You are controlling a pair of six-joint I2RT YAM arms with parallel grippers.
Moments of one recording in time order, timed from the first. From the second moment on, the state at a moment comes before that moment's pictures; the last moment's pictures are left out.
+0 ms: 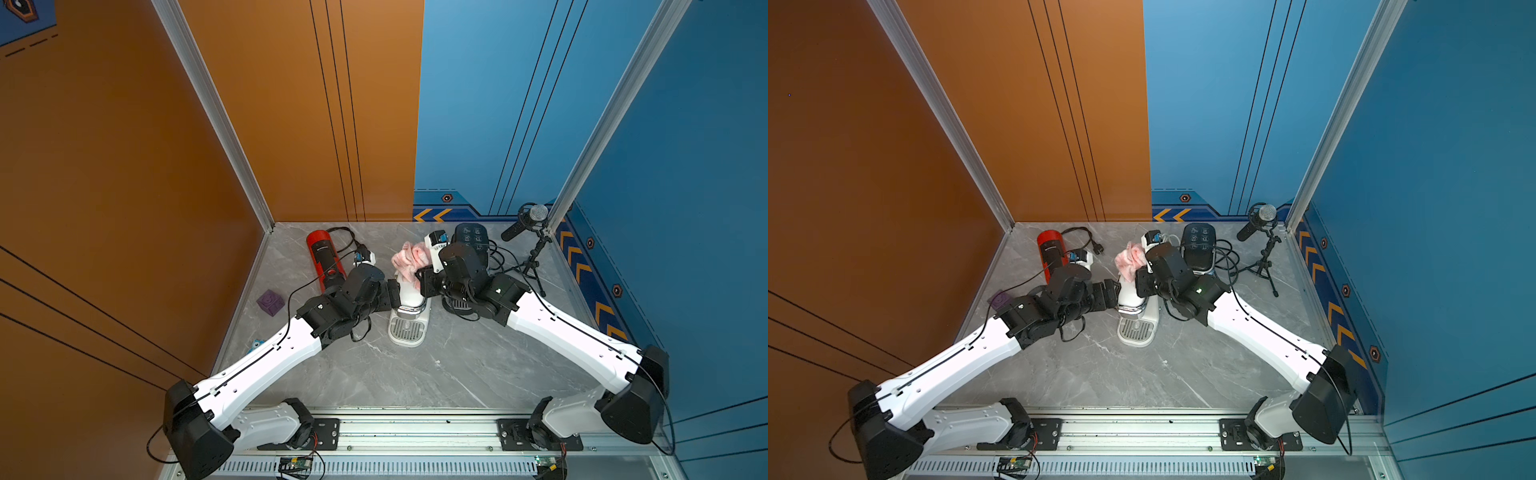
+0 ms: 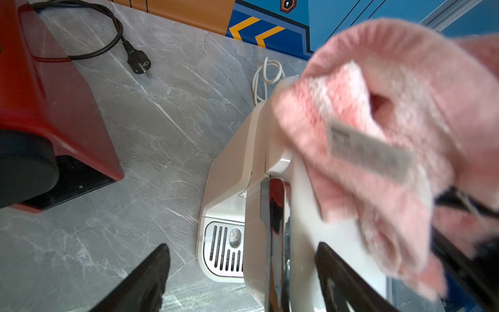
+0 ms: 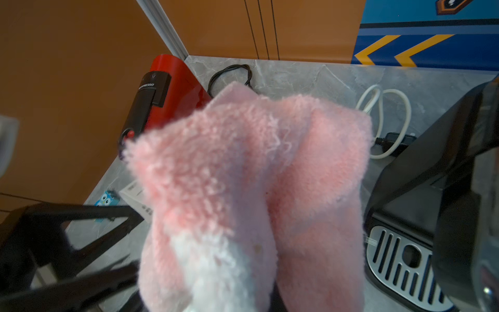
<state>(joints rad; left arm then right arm) -0.75 1.18 1.08 -0.55 -0.25 -0.70 0.76 1.48 1.36 -0.47 0.11 0.43</state>
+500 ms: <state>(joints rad) -0.72 1.16 1.06 -0.56 -0.25 -0.70 0.80 1.38 1.21 -0.35 0.19 0.45</state>
